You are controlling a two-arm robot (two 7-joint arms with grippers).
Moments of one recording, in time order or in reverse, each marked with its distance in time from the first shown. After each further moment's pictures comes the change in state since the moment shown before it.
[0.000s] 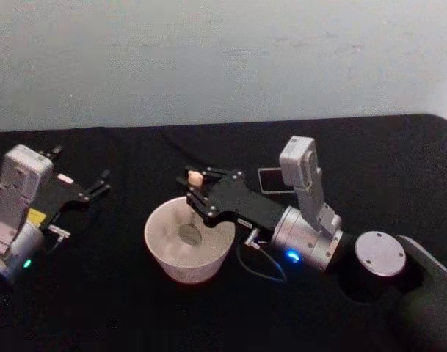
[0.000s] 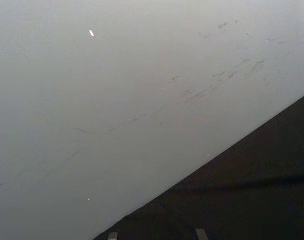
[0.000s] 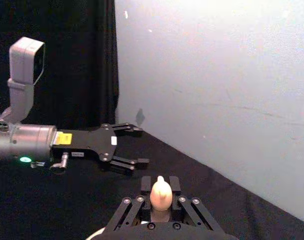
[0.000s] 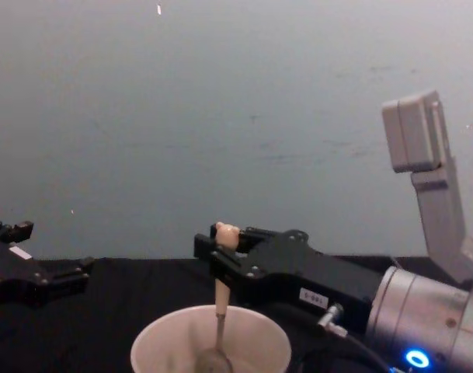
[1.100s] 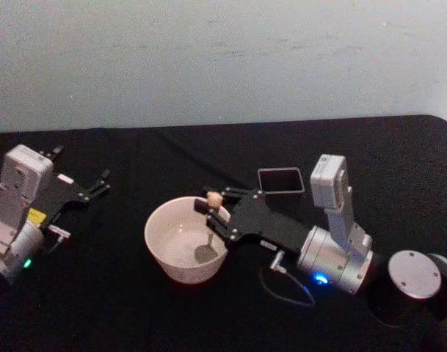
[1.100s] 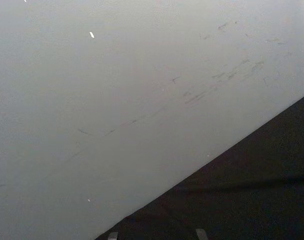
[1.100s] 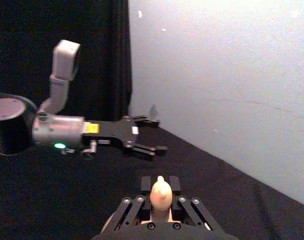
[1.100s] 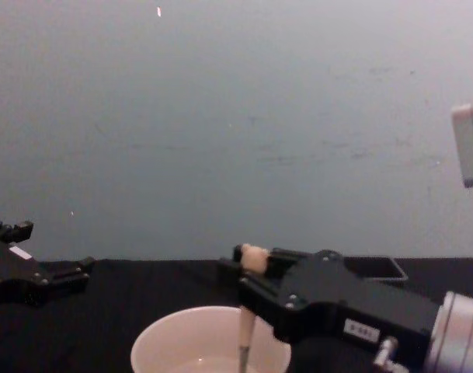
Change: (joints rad) left arm 0.000 0.000 0.000 0.000 0.000 0.000 0.000; right arm -0.114 0.100 0.028 -0.164 0.032 0.044 0.037
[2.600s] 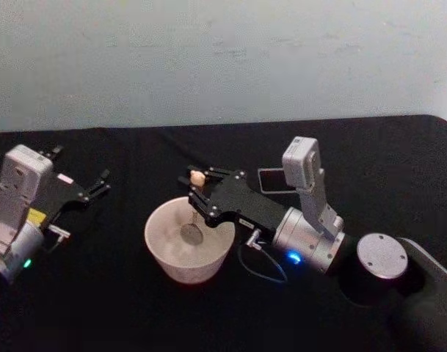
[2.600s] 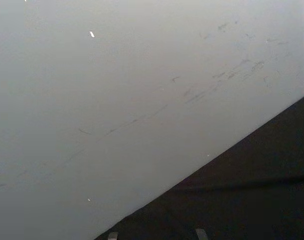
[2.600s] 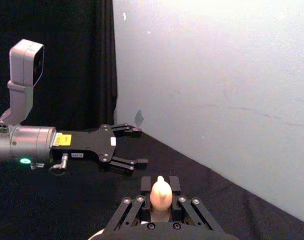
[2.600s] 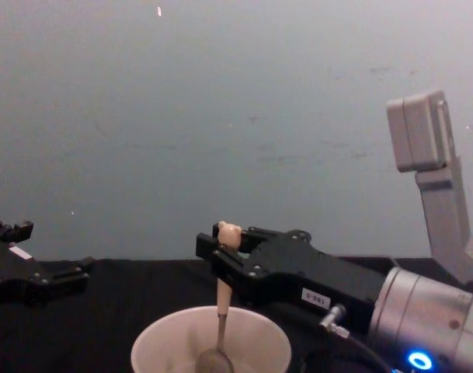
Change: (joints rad) left arm 0.000 0.000 0.000 0.000 0.000 0.000 0.000; right arm 0.097 -0.102 -0.012 0.147 -0.040 -0.036 -0.043
